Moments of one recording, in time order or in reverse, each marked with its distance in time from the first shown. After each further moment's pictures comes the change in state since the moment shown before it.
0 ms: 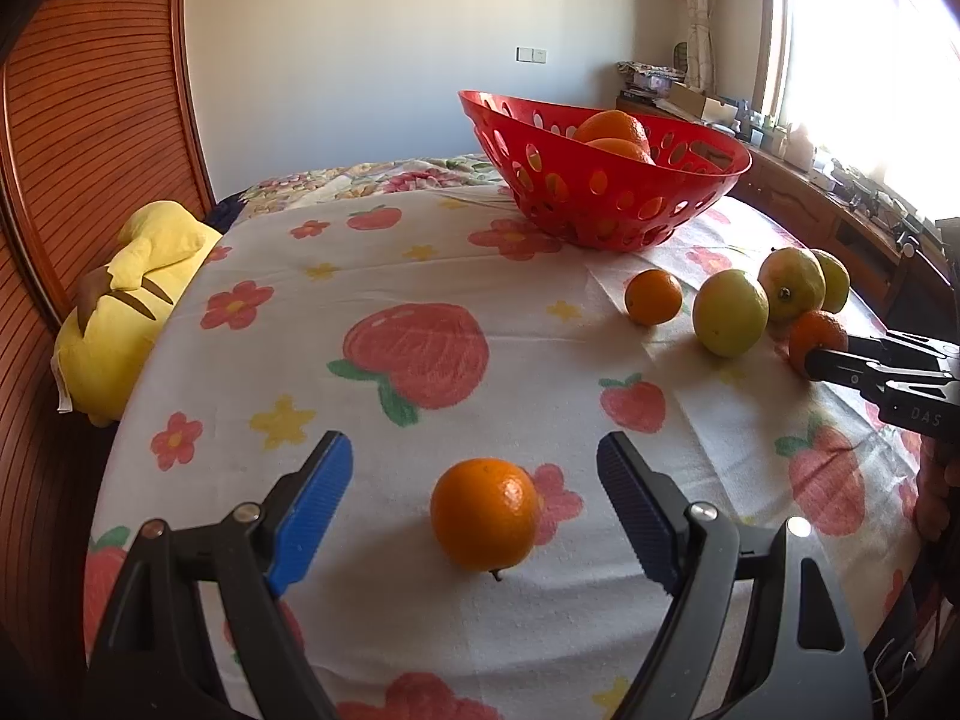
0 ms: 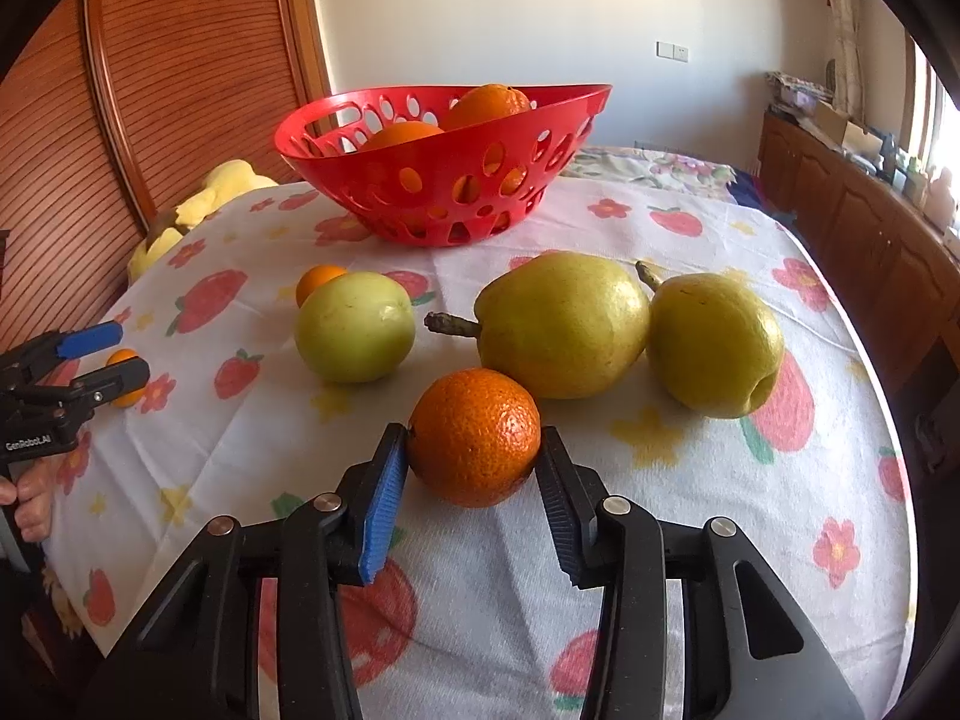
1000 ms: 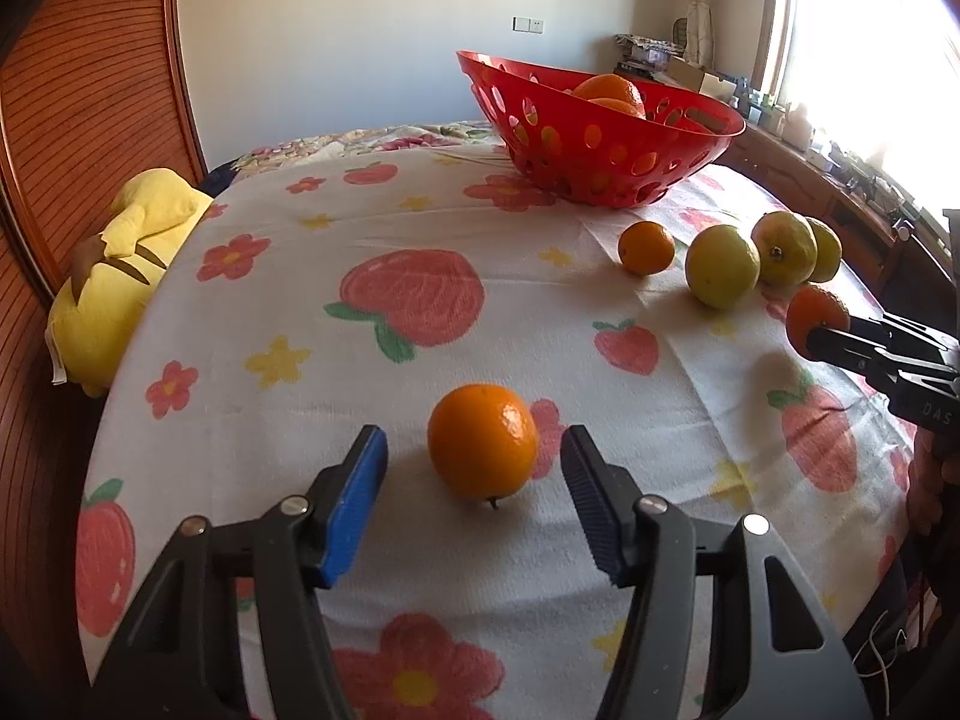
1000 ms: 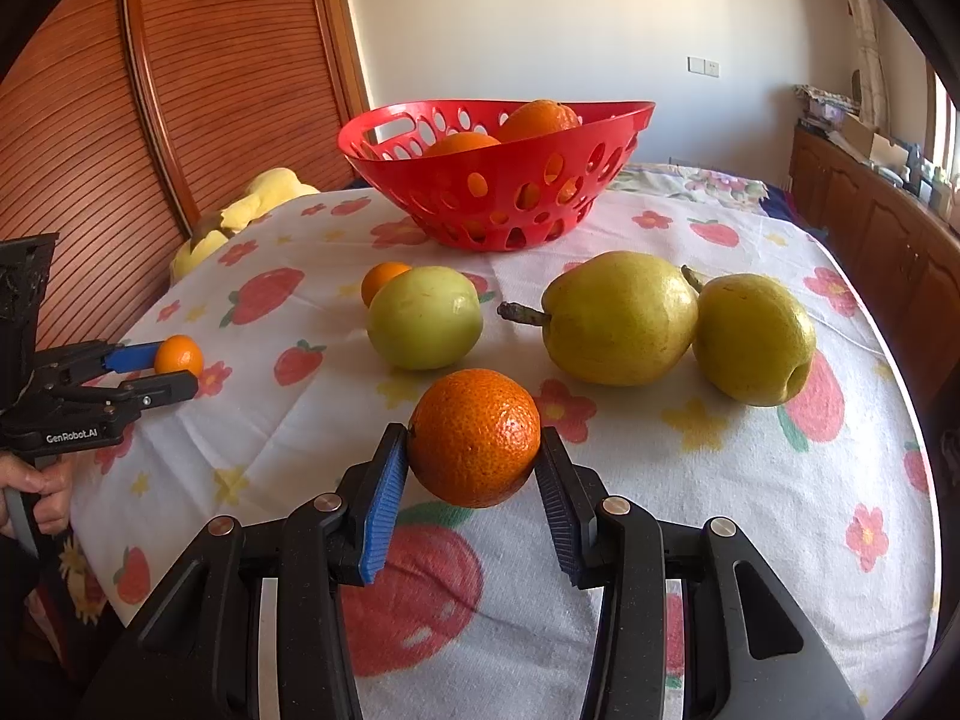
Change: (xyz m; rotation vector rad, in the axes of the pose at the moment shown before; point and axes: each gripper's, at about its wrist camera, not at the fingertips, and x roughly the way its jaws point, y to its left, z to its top) left arm -0.002 0.002 -0.014 -0.007 0.087 -0.019; right arm -0.009 0.016 -0.010 -0.028 -0.042 0.078
